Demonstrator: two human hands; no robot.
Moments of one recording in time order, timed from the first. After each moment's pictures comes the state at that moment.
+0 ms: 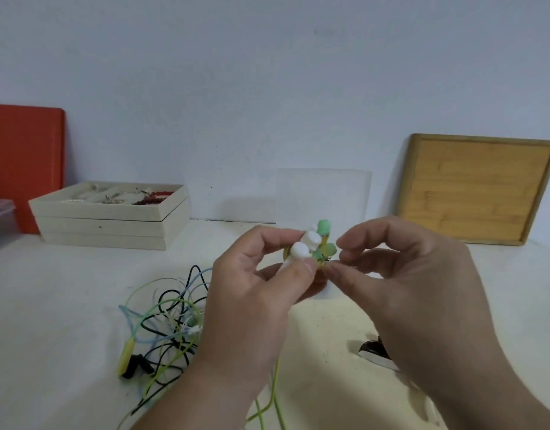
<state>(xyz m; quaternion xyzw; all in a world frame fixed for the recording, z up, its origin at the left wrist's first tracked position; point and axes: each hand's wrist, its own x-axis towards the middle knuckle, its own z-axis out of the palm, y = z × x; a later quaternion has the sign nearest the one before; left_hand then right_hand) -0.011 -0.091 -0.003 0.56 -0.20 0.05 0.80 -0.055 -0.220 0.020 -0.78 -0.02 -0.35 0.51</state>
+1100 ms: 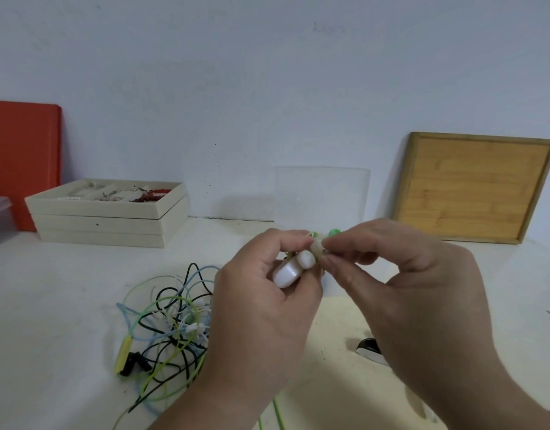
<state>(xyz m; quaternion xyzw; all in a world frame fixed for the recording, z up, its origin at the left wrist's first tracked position) -0.013 -0.094 -0.013 0.67 -0.25 0.18 0.67 -0.052 -0.224 0.012 -0.81 -0.12 -0.45 0.36</state>
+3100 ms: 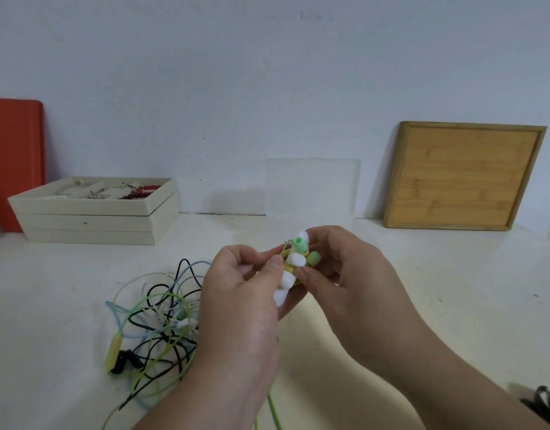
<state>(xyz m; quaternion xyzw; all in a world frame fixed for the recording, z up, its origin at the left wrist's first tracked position) -0.008 -0.107 -0.013 0.50 0.01 0.00 0.87 -0.029 -0.225 -0.014 -0.86 -0.02 -0.22 0.46</state>
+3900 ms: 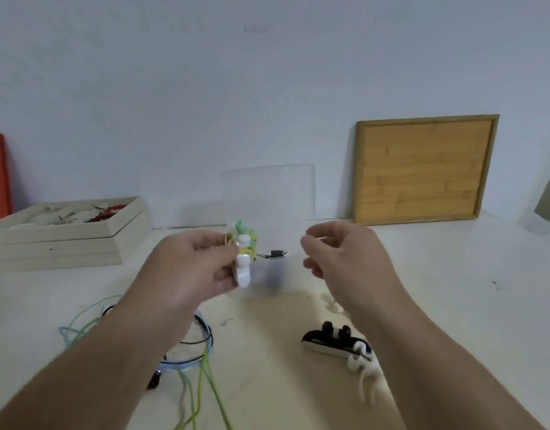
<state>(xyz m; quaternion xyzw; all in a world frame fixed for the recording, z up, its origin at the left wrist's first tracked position) 0.023 -0.107 0.017 0.70 -0.03 -0.05 0.71 -0.016 -0.282 -0.004 -0.79 0.14 -0.23 0.55</state>
